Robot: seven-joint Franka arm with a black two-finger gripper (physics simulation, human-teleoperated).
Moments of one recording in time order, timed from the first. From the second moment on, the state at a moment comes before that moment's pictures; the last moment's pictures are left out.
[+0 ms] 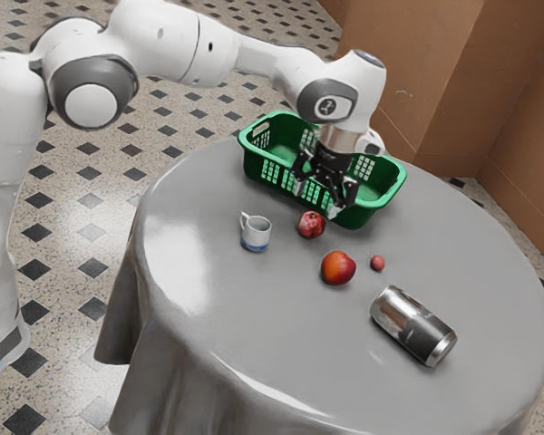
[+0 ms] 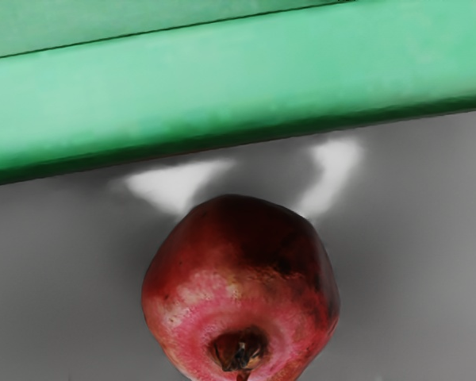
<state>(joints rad) -0.07 0.28 0.16 -1.56 -0.08 1.79 -0.48</state>
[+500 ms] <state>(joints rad) -0.07 0.35 0.16 -1.56 -0.09 1.81 -0.49</state>
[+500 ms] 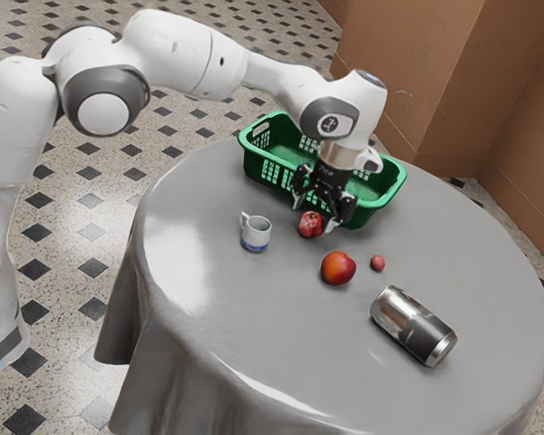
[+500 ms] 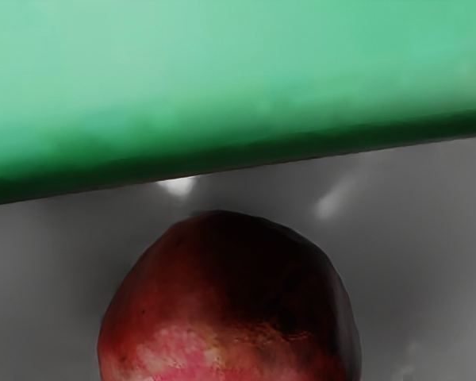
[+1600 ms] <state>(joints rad) -0.09 0.24 0.15 -1.62 -0.10 1.80 -0.49</state>
